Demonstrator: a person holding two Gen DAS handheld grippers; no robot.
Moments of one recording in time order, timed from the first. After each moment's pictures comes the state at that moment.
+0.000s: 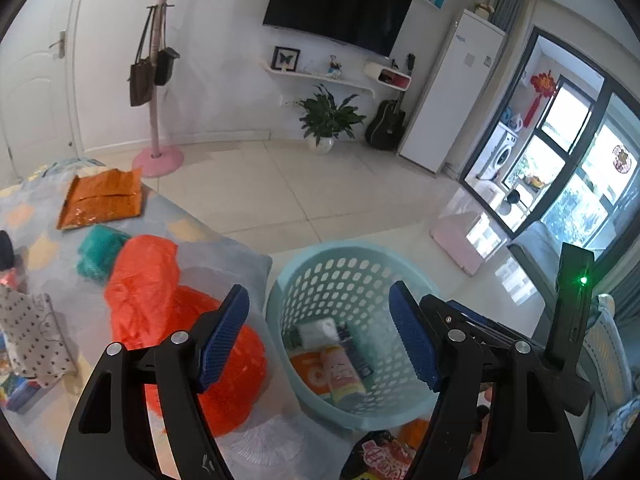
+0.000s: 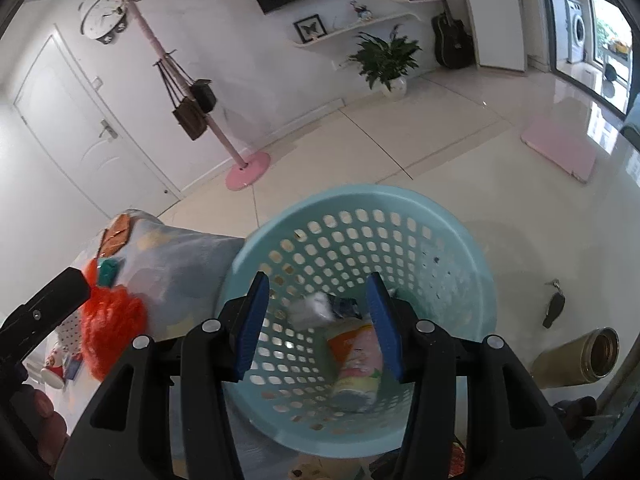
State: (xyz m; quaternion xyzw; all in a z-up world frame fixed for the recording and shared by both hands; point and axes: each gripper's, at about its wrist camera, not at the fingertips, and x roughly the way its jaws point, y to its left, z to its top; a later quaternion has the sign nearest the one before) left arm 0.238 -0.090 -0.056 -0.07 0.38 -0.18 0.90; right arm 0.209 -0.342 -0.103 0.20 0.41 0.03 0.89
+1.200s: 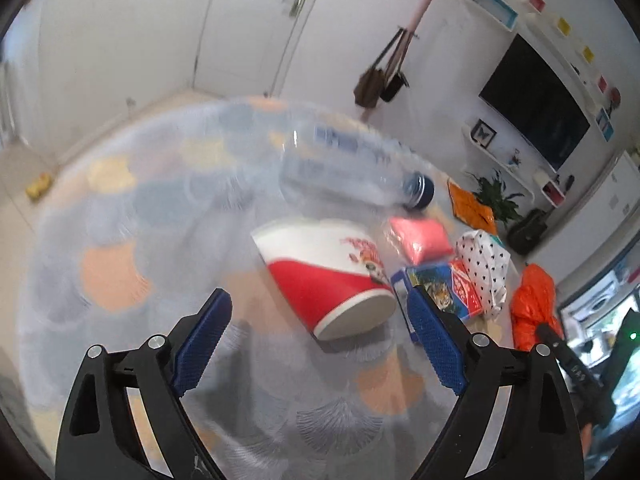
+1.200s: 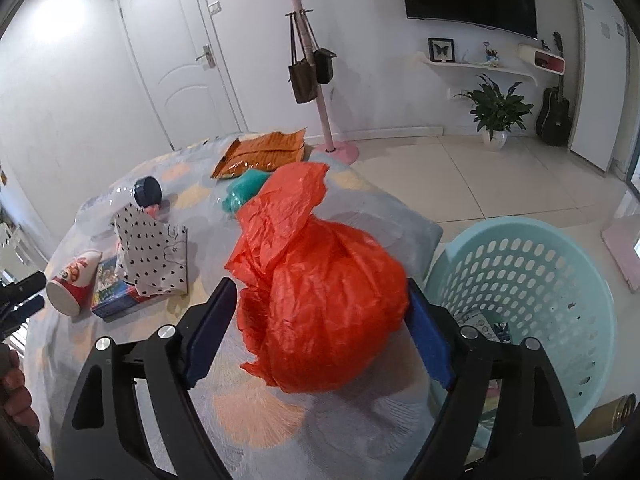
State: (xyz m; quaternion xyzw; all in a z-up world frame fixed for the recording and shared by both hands) left arm 0.117 0.238 -0.071 -0.25 0.37 0.10 0.89; right arm 0.205 -0.125 -0.091 0.04 0.38 0.16 0.91
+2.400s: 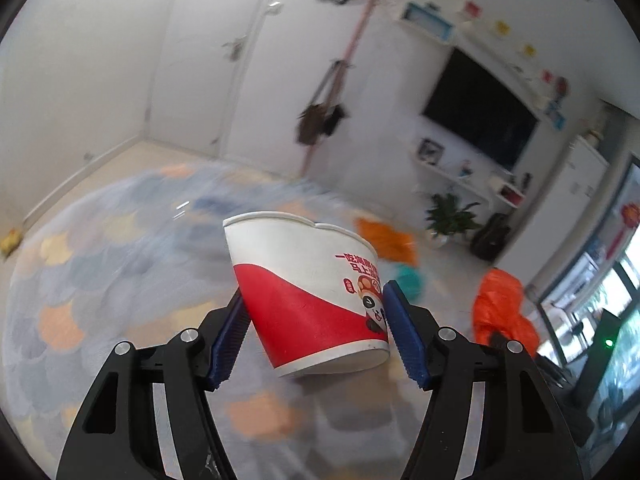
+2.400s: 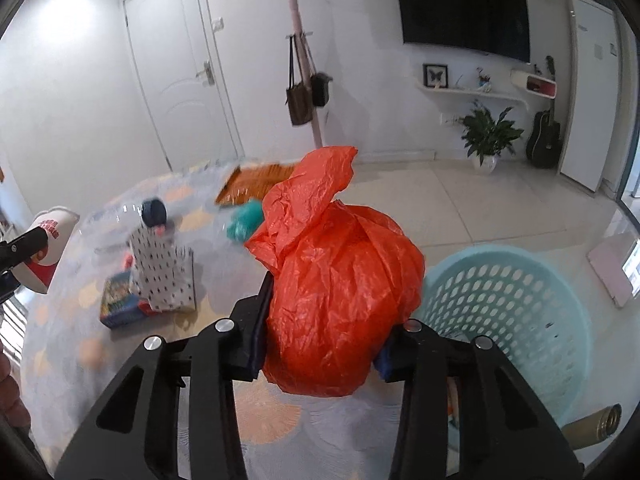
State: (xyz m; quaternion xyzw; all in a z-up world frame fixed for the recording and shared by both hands) left arm 0.127 0.152 -0.005 -0.19 0.29 0.03 0.94; right arm 0.186 -0.143 -0.055 0.04 0.34 0.14 0.93
